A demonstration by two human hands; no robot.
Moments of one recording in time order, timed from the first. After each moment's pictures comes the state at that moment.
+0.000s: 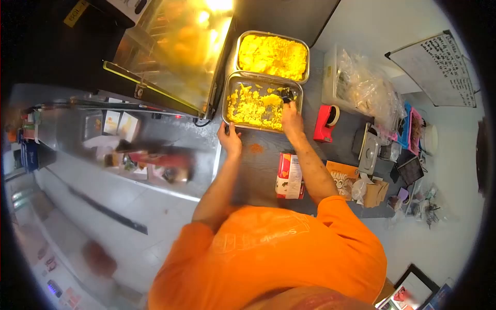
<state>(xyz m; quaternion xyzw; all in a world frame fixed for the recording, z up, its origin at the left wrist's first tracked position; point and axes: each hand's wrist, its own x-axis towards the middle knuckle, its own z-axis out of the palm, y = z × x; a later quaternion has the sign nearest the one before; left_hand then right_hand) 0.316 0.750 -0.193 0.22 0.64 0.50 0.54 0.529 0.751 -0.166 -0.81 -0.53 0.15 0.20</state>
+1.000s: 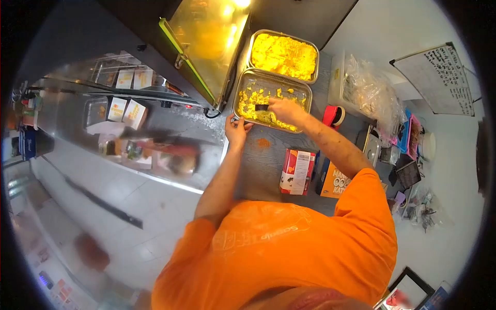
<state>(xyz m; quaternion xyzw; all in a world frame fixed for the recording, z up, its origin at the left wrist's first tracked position) 0.301 0.759 -0.161 0.20 0.57 0.48 0.64 0.501 0.795 -0.095 -0.48 -0.86 0.16 -0.06</state>
